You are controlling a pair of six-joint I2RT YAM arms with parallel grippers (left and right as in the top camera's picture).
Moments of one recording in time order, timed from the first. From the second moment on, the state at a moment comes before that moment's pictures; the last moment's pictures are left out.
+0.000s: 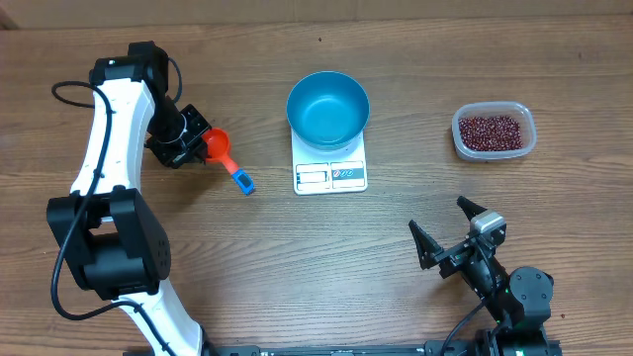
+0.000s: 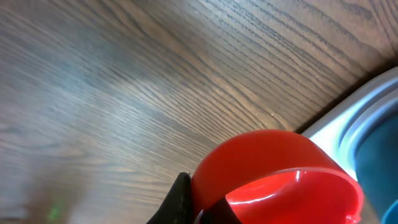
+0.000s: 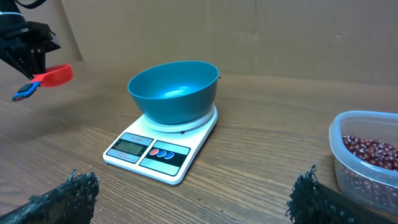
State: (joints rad) left arm 0.10 2.00 1.75 -1.37 0.24 -0.63; right arm 0.06 0.15 0.02 -0.01 -0.44 0.04
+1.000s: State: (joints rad) left arm -0.10 1.85 1.76 -1.38 0.09 -0.94; right arm 0.06 0.15 0.02 -0.01 -0.43 0.04
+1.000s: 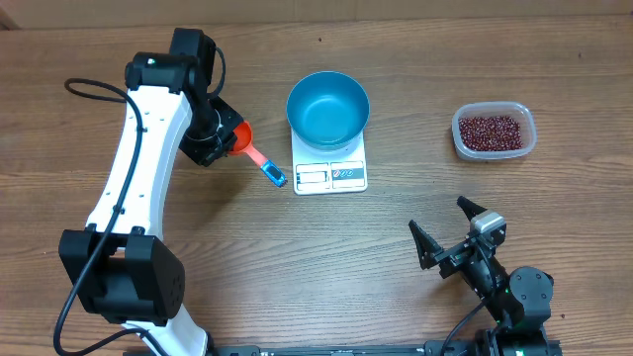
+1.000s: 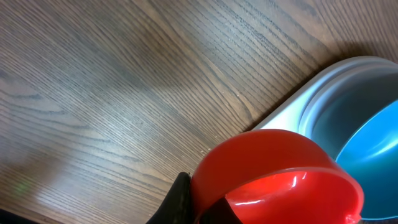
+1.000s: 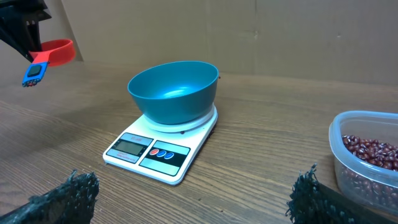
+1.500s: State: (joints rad) left arm -0.10 1.85 1.76 -1.36 0.08 -0.95; right arm 0.06 0.15 0.02 -0.01 -0.43 0.04
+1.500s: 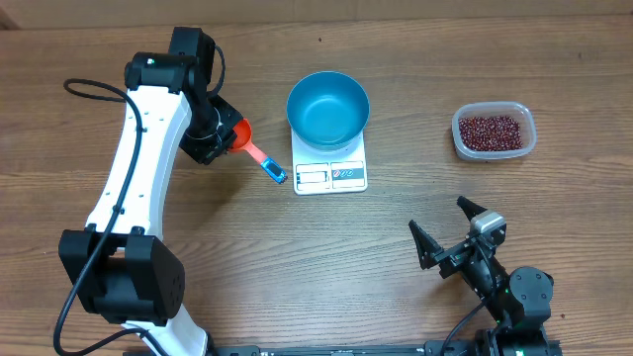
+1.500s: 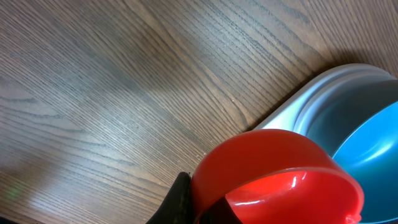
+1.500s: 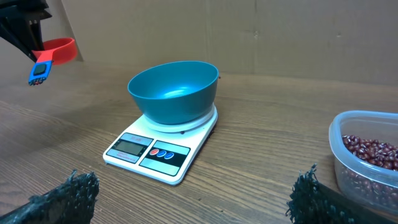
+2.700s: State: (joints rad) left arm -0.35 1.85 1.76 -1.28 -0.04 -1.26; right arm 0.06 0.15 0.05 0.05 -0.47 0.24
